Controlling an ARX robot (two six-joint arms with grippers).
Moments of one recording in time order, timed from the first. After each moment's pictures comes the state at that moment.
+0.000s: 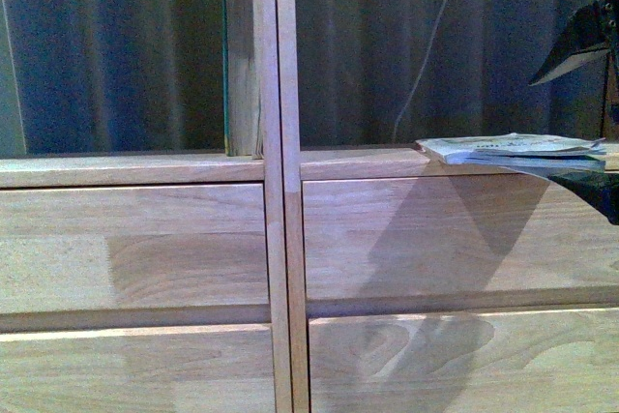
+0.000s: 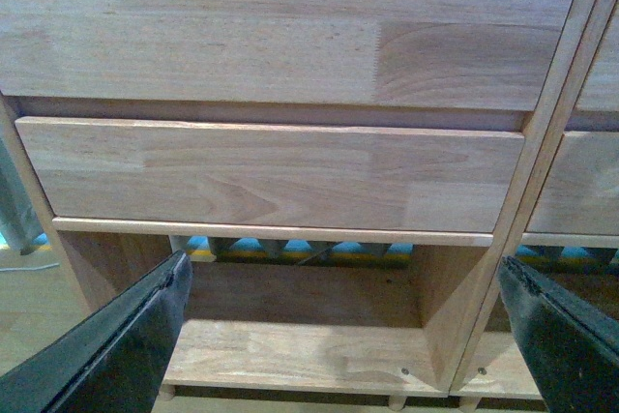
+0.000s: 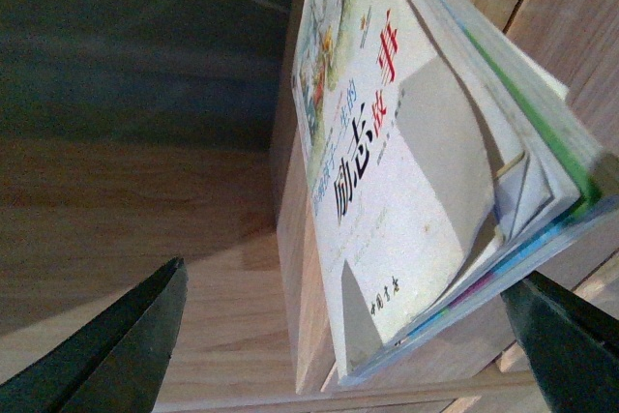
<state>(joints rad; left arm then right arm) 0.00 0.00 0.01 0.00 0.00 0.00 -0.02 1.53 1.14 0.31 -0.18 1.38</state>
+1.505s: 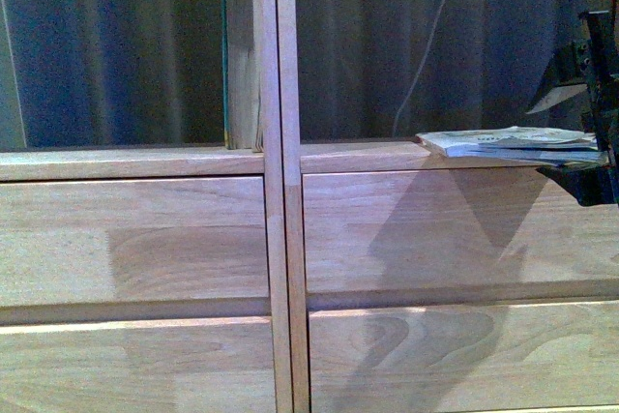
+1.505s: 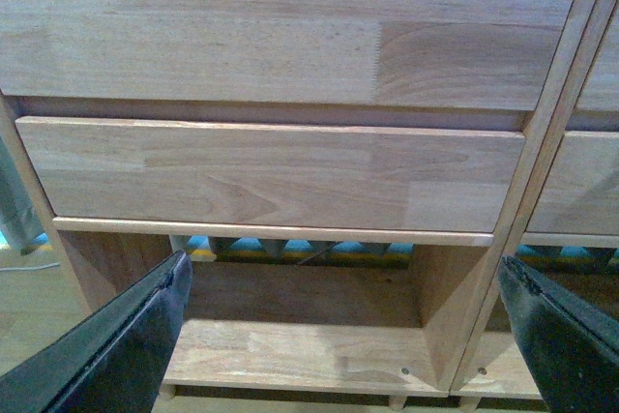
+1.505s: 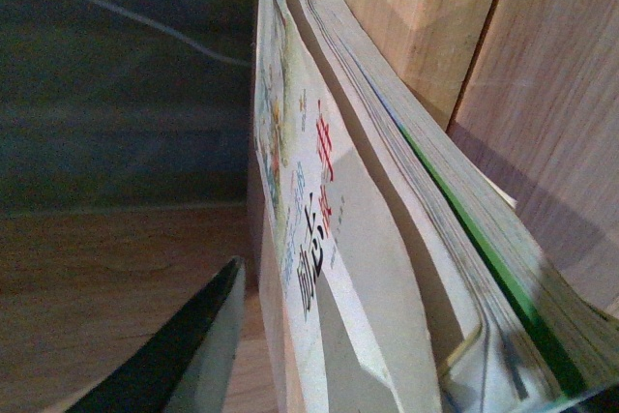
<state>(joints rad) 0.00 0.00 0.01 0.00 0.00 0.00 0.00 1.64 1.26 0.26 -0.07 1.44</state>
